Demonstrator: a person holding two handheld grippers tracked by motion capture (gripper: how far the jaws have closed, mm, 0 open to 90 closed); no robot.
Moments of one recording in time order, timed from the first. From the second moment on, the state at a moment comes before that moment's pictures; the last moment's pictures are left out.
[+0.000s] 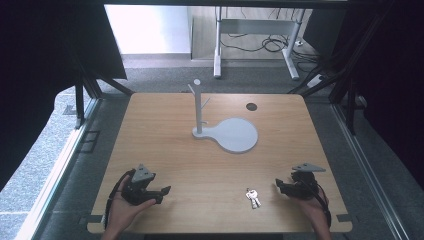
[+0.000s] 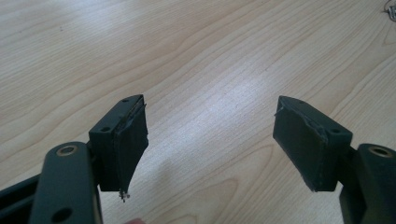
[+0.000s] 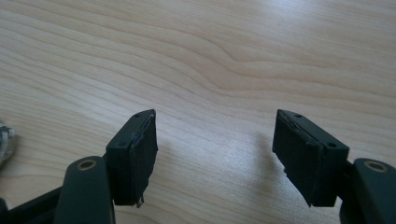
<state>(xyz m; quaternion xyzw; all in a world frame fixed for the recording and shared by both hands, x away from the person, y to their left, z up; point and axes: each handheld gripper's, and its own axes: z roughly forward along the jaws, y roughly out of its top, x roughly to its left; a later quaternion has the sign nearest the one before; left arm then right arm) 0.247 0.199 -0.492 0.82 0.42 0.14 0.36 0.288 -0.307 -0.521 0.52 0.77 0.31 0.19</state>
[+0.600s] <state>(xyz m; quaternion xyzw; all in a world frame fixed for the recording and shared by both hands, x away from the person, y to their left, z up) 0.247 0.201 -0.491 0.82 0.42 0.14 0.36 0.282 -0.287 -0.473 0.45 0.83 0.30 0.15</state>
